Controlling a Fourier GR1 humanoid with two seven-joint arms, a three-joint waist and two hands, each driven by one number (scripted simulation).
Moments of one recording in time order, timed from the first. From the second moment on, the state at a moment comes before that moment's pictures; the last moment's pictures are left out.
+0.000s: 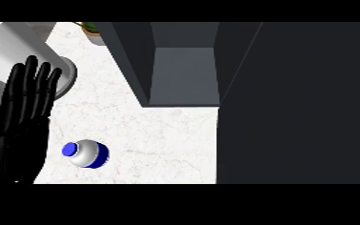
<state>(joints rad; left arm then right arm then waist) 0.00 0.08 -0.02 -2.10 0.01 0.00 0.01 -0.01 -0.09 0.02 -2.10 0.01 0.01 -0.03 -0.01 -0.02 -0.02</state>
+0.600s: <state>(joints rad) 0.22 0.01 0.00 -2.28 -0.13 0.52 0.13 0.15 -0.09 0.15 -2.25 -0.07 0.10 0.07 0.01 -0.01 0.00</state>
